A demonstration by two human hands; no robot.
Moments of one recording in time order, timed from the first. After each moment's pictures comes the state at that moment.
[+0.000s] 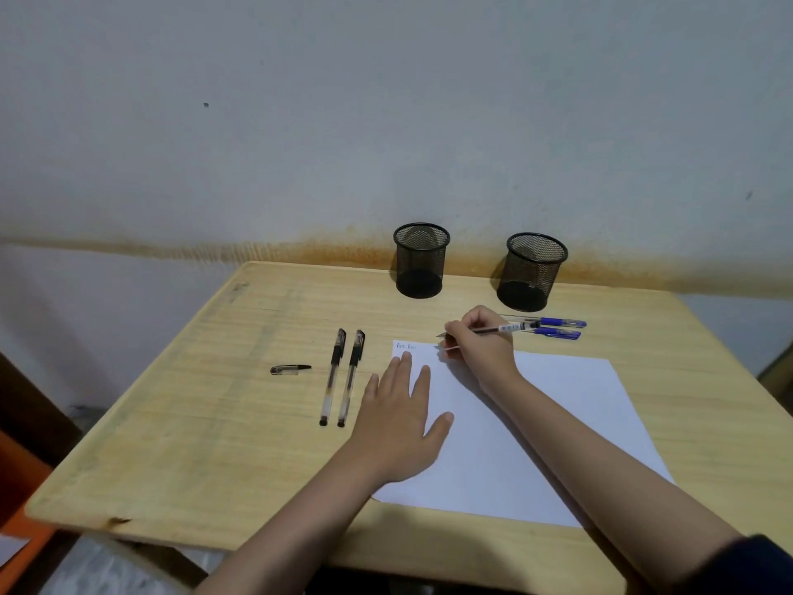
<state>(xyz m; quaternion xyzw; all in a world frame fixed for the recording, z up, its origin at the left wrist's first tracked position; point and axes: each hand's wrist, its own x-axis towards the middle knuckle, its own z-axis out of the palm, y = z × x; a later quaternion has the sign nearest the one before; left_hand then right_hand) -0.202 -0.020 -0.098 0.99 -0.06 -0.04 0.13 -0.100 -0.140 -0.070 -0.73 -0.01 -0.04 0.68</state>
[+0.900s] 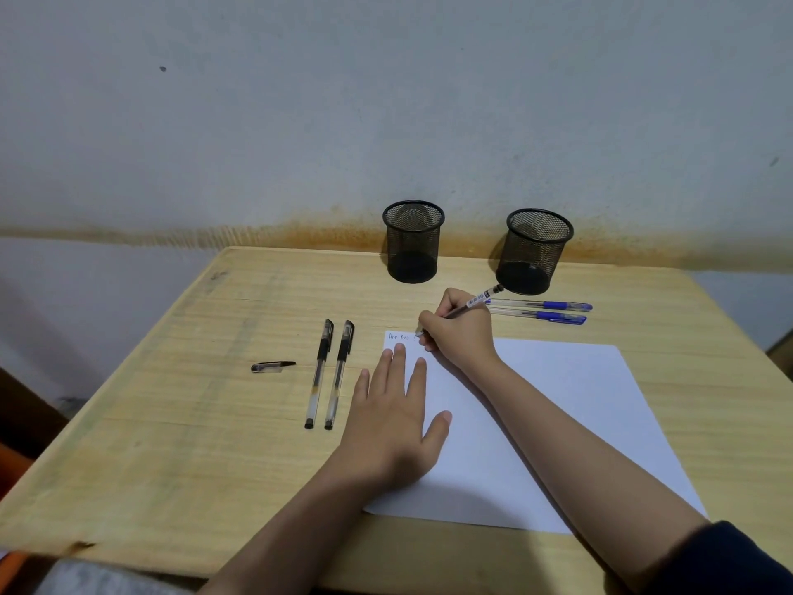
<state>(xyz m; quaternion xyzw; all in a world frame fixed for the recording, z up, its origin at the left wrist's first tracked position) -0.195 -0.022 -0.108 0.99 -0.05 -0.01 0.12 -0.077 -0.121 -0.086 -0.79 -0.06 -0.05 0.61</state>
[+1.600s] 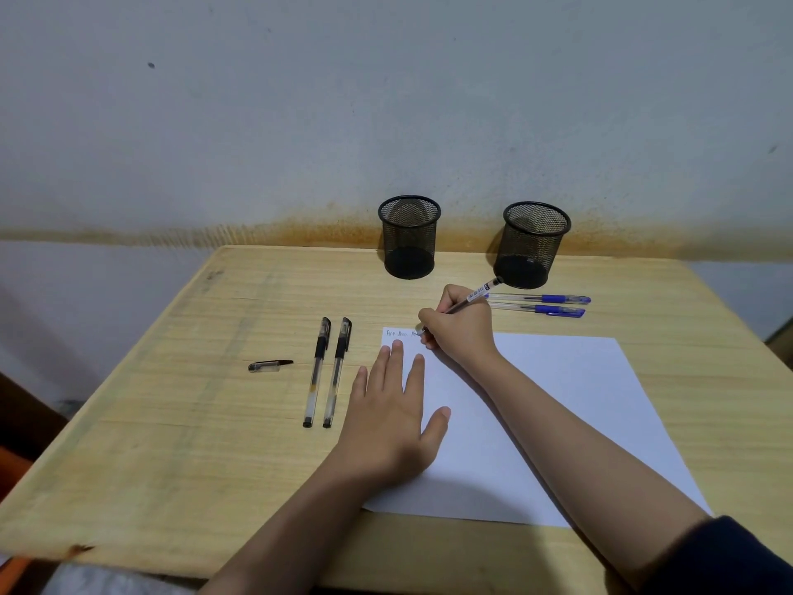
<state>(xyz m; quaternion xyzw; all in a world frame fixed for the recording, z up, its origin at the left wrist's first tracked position) -0.196 -0.023 -0.106 0.99 -0.04 -0.01 0.12 -0.079 -0.121 -0.083 -0.78 -0.04 -0.05 0.62</state>
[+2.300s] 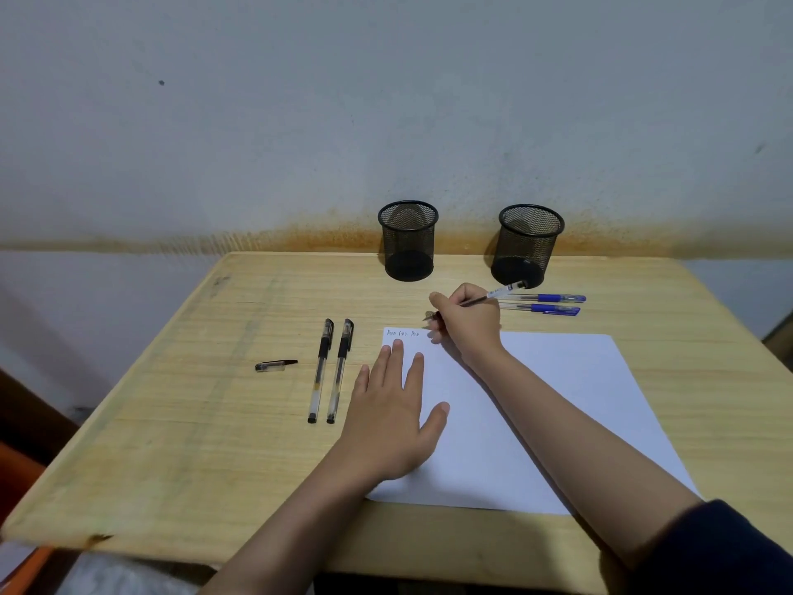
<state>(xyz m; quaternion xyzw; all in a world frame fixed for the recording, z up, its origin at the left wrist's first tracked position) -0.200 -0.023 -0.104 0.99 -0.04 -0.02 0.12 -0.076 -0.129 -0.083 -0.68 0.02 -0.04 0.73</state>
